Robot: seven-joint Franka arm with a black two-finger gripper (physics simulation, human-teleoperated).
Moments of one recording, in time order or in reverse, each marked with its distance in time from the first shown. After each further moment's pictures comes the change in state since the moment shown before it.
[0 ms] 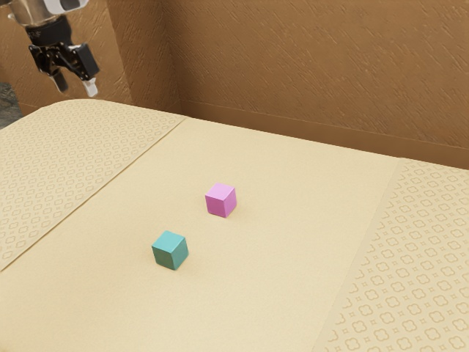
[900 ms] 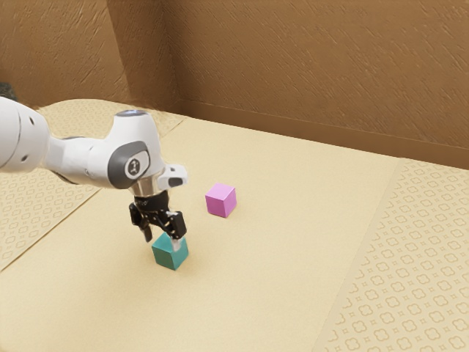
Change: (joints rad) arm -0.047 0.230 -0.174 -0.689 -0.072 0.715 -0.127
